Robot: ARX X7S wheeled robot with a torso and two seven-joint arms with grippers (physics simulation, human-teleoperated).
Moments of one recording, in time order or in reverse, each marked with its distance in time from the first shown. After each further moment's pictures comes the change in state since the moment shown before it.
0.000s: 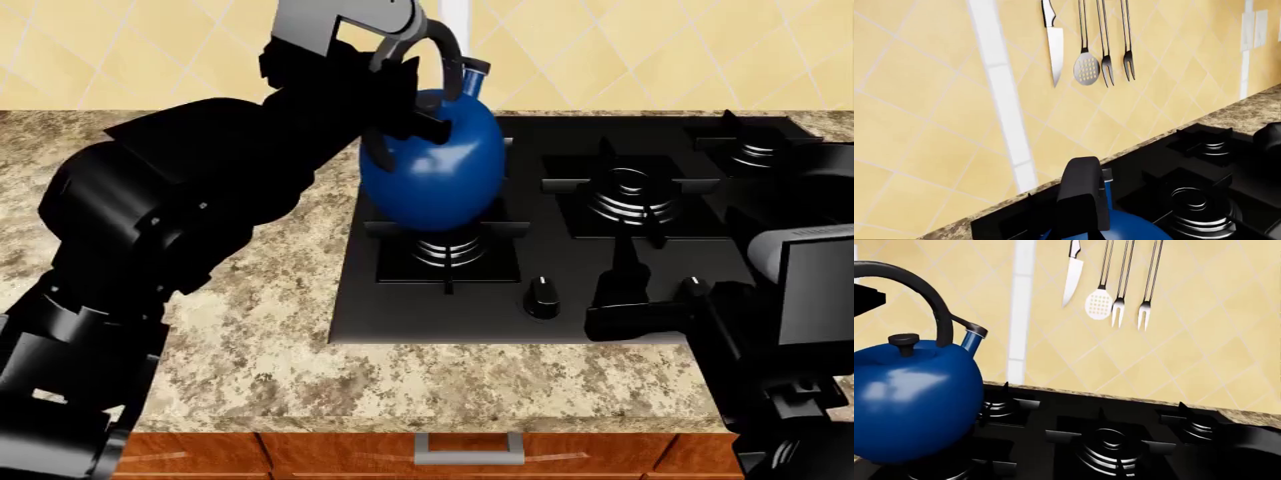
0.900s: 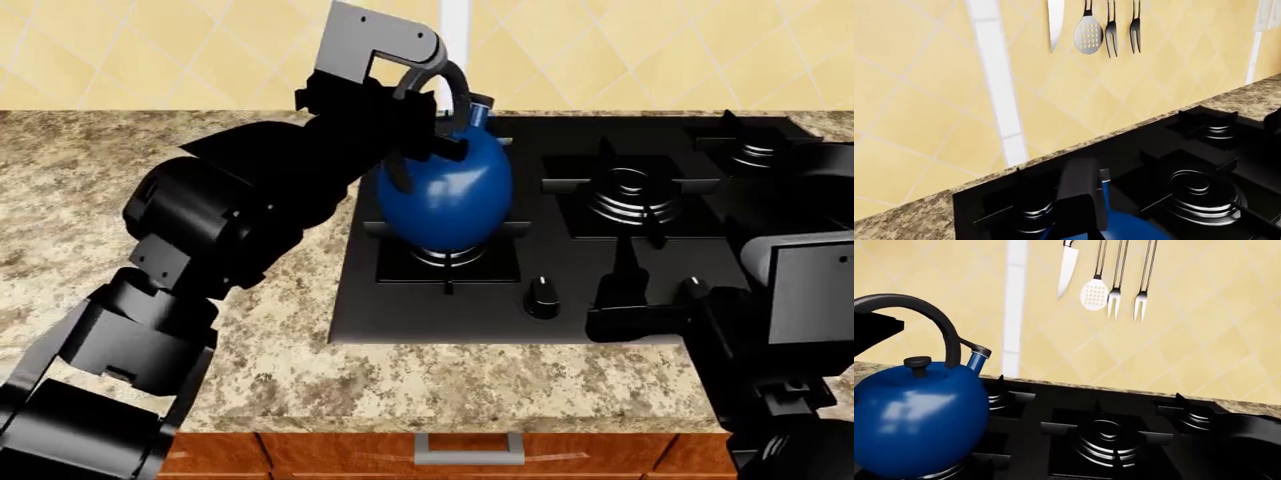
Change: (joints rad) left arm 0.005 0.105 0.044 -0.249 0.058 0.105 0.054; right arm -0.042 0.002 -0.030 0.040 -0.074 -0.057 -0.036
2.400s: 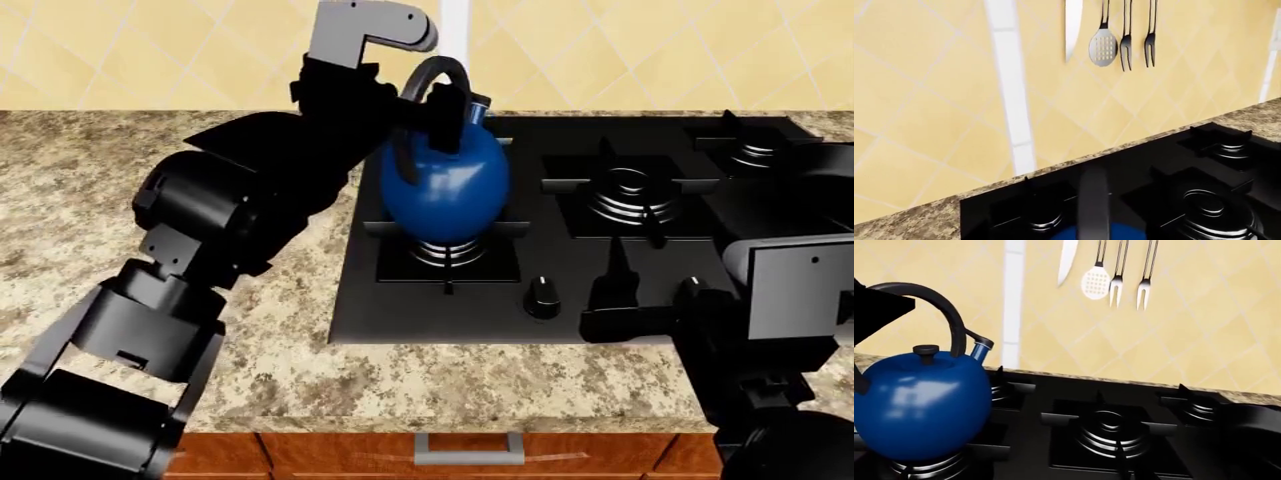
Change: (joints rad) left arm -0.026 0.030 -0.012 -0.106 0.011 0.077 0.002; right arm -0.016 -0.005 -0.056 0.061 -0.066 -0.057 -0.037
